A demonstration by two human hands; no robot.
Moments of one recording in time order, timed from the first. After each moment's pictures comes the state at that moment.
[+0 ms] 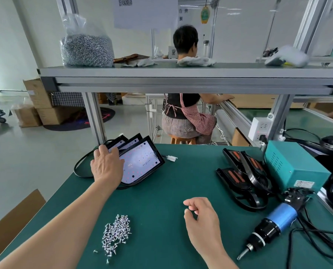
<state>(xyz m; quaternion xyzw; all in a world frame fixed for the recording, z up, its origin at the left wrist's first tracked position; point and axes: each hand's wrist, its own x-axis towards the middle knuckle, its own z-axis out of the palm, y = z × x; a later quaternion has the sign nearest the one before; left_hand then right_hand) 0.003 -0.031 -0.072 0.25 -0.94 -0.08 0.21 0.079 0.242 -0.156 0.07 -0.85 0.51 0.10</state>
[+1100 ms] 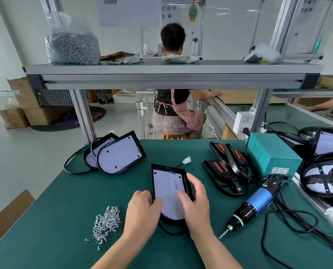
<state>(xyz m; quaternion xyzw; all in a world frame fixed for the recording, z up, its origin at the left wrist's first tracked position) 0.115 0.115 -0.117 0.17 -0.89 -0.40 0.15 0.084 0.250 -0.136 0.01 -0.74 0.66 0.08</state>
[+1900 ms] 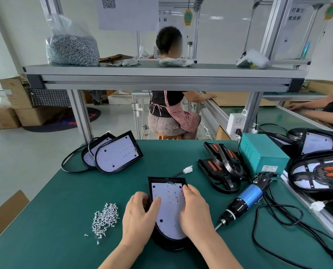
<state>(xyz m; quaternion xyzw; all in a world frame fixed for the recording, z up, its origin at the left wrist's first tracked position) 0.139 0.120 -0.131 0.14 -0.85 -0.47 0.18 0.103 0.268 -0.129 0.05 -0.94 0.33 0.05</state>
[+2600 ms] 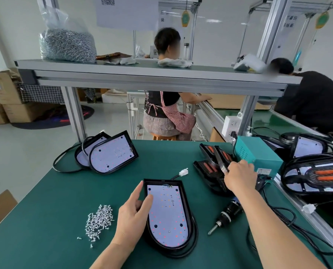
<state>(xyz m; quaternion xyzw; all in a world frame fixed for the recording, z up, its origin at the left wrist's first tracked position) 0.125 0.105 -0.148 0.08 -0.77 -0.61 0.16 -0.008 0.391 -0.087 -0.15 -0.98 0.05 0.12</state>
